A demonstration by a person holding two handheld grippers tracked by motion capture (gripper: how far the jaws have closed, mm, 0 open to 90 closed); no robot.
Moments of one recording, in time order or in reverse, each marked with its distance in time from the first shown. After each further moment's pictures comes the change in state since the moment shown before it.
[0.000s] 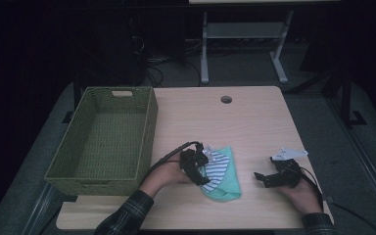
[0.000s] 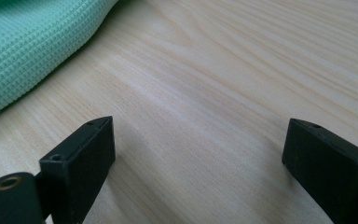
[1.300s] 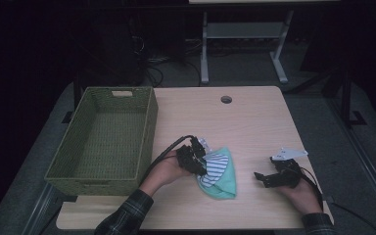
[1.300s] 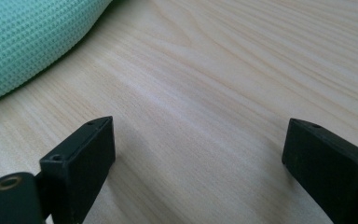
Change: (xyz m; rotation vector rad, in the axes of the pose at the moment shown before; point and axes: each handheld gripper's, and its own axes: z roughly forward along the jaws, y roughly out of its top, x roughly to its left) left arm 0.008 0.002 -0.025 -0.037 -0.046 -0.179; right arm 0.000 0.000 0.000 0.000 -0.002 0.003
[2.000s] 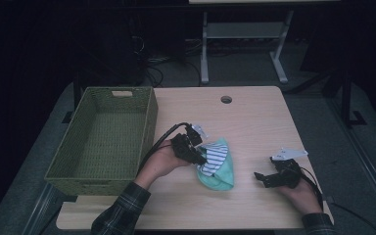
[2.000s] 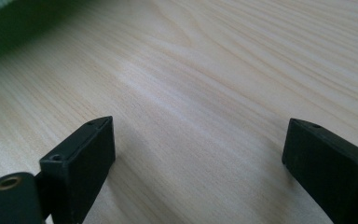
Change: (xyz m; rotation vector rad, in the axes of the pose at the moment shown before) left arm 0.003 0.013 -0.046 -0.081 0.008 -0.037; right arm 0.000 0.000 0.000 0.000 -0.001 0.002
